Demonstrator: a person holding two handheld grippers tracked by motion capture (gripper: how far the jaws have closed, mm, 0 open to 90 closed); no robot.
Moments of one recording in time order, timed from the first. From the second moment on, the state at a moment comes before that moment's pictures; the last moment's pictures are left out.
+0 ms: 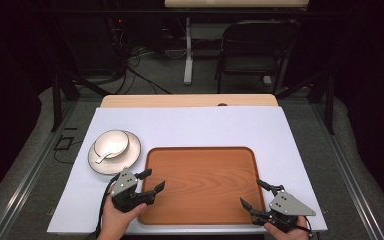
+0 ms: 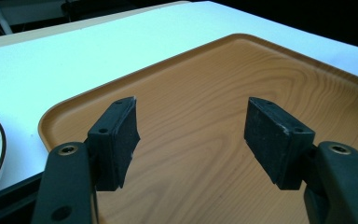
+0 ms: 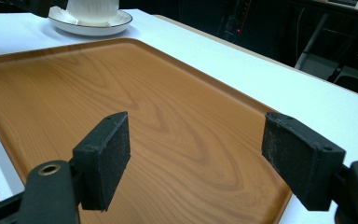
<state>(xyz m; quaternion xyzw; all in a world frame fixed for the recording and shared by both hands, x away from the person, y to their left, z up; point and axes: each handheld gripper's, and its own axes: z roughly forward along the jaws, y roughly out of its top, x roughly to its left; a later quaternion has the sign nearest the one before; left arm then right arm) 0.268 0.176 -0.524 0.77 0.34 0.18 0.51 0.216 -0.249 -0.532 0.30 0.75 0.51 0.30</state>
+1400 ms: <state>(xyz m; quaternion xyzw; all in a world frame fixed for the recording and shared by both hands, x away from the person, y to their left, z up) 0.304 0.228 -0.479 0.74 0.45 0.21 0.45 0.217 -0.249 -0.533 0.30 0.76 0.50 0.29</state>
